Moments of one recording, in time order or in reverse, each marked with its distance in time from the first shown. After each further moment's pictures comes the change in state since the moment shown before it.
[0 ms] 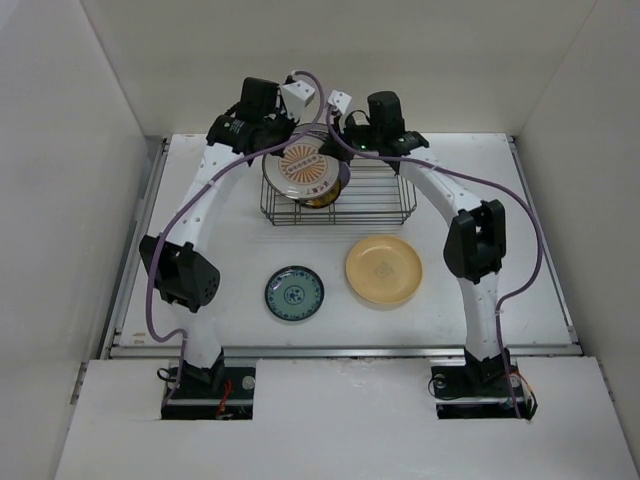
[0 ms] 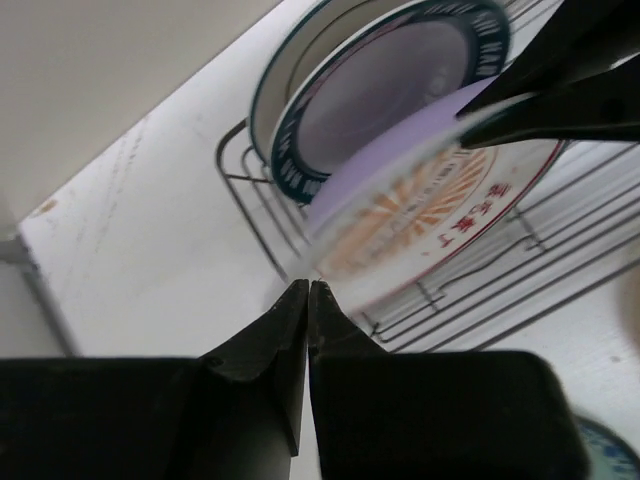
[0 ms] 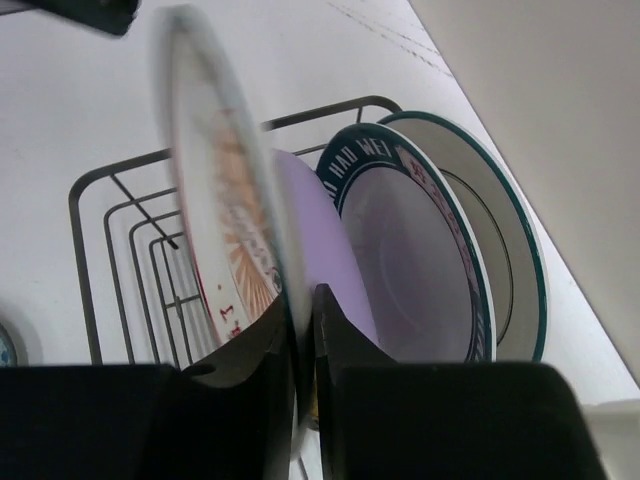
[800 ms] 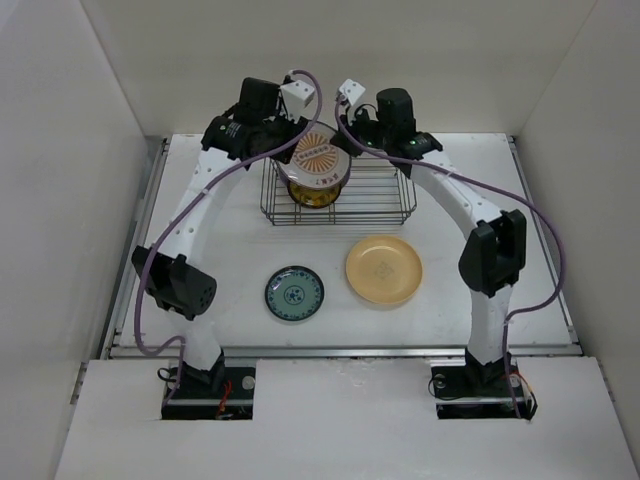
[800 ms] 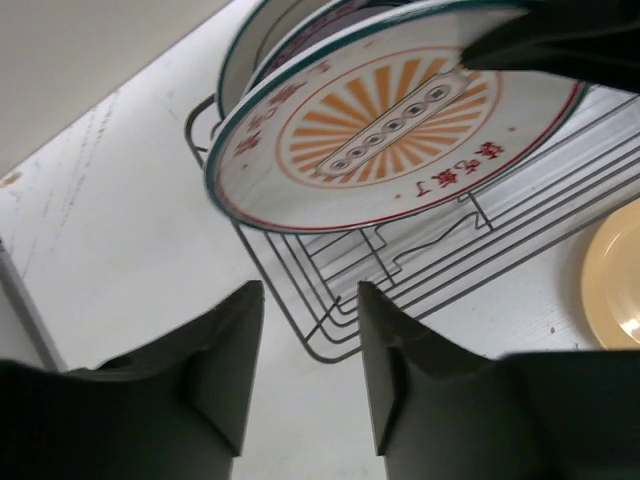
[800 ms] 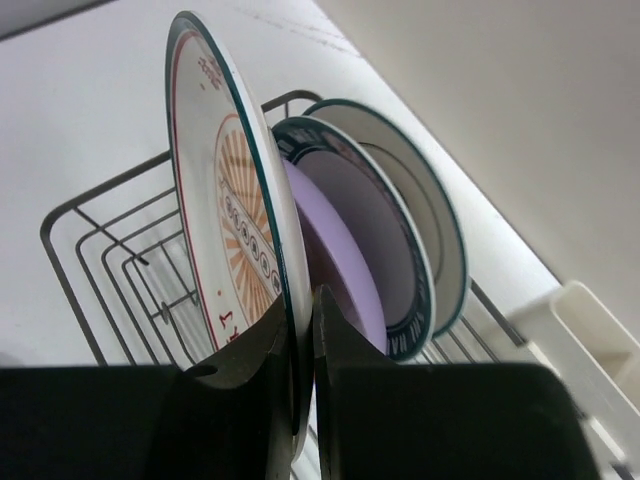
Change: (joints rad) left arm -0.028 -0.051 0.002 -0.068 -0.009 -0.082; right arm 0.025 -0.164 -0.140 0.026 0.245 0.095
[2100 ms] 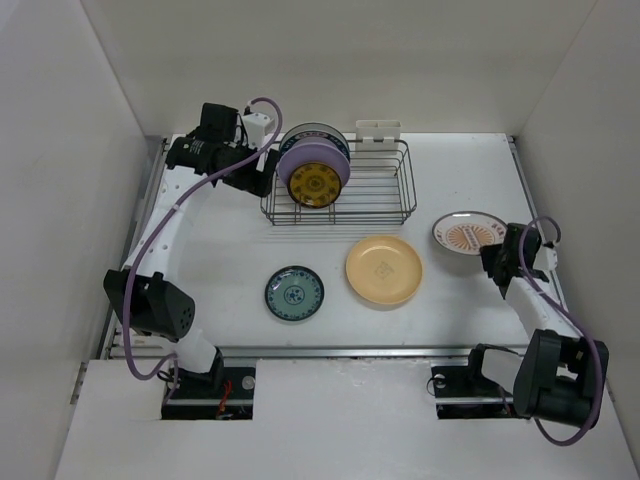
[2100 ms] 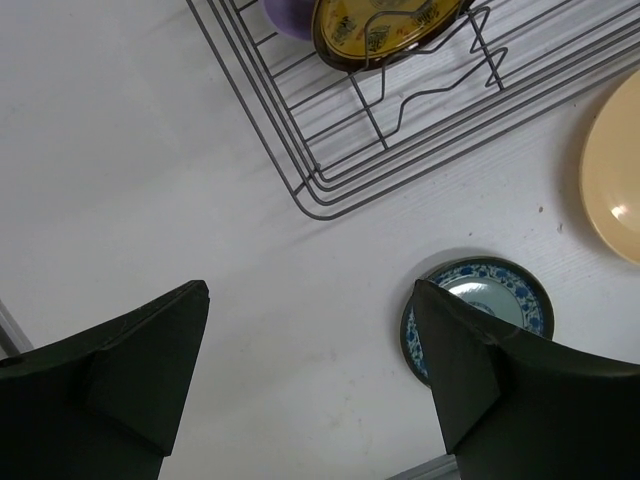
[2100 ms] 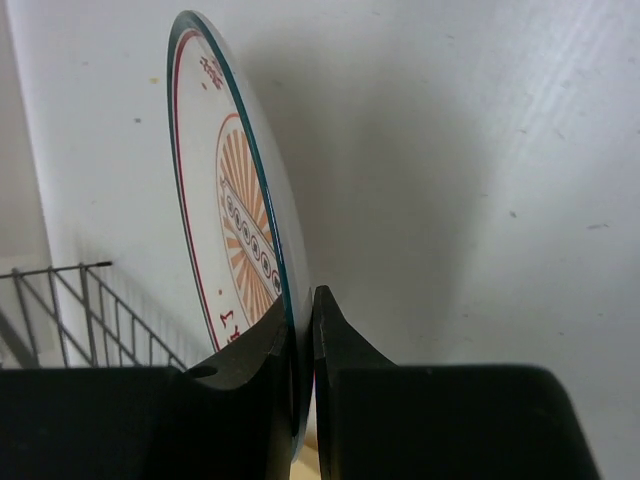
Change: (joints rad) left arm 0.176 -0.209 -0.306 -0.098 0.153 -0.038; right arm -0.686 -0.953 -1.448 0.112 0.631 1.436
